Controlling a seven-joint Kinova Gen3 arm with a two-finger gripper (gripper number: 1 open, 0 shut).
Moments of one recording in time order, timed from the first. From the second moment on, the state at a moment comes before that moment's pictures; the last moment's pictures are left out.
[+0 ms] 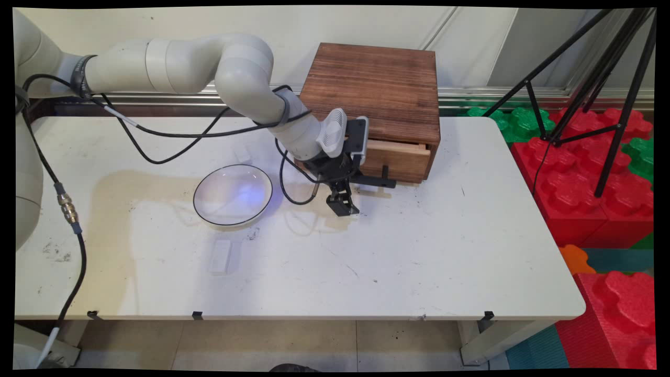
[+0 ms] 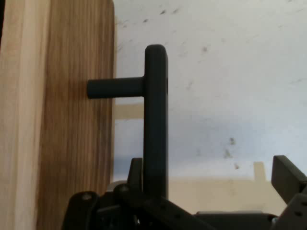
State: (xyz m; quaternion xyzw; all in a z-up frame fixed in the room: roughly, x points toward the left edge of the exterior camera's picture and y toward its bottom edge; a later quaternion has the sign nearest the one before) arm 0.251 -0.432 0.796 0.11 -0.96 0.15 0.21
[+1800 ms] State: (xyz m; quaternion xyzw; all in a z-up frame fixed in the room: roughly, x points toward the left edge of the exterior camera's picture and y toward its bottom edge) arm 0.192 -0.312 0.798 0.06 -0.97 0.08 0.24
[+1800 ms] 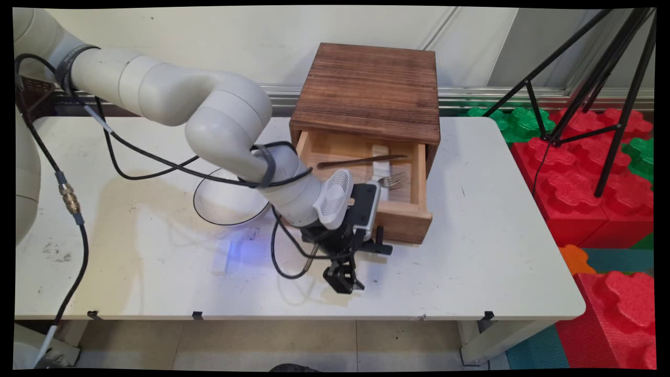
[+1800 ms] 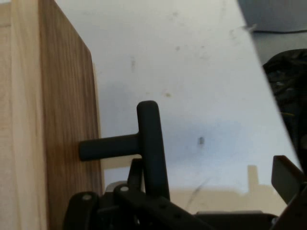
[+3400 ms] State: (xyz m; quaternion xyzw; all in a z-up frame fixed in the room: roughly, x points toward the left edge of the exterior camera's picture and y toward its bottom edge) arm 0.174 -0.247 0.811 0.05 -0.97 0.04 0.25
